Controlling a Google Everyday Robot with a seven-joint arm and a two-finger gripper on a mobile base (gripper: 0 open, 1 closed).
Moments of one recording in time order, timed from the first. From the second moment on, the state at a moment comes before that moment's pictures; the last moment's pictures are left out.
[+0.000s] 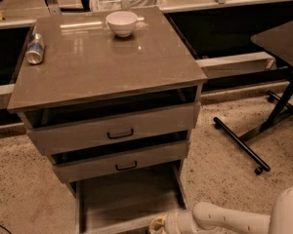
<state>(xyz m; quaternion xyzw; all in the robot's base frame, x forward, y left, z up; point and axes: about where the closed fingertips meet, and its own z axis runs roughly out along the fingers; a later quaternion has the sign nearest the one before) 0.392 -0.032 0.230 -0.64 0.64 0.28 0.33</state>
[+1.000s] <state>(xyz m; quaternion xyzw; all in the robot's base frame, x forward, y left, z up) 0.396 -0.037 0.175 -0.65 0.64 0.27 0.31</state>
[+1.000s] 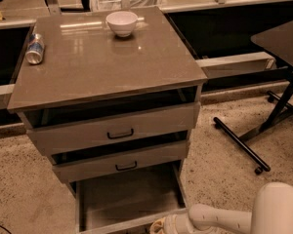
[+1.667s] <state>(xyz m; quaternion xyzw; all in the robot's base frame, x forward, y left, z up) 0.423 -0.036 0.164 -0.64 0.65 0.25 0.33</state>
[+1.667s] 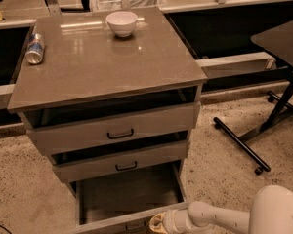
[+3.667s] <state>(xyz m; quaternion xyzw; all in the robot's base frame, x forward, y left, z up) 0.508 -0.034 0.173 -0.60 0.64 0.24 0.42</state>
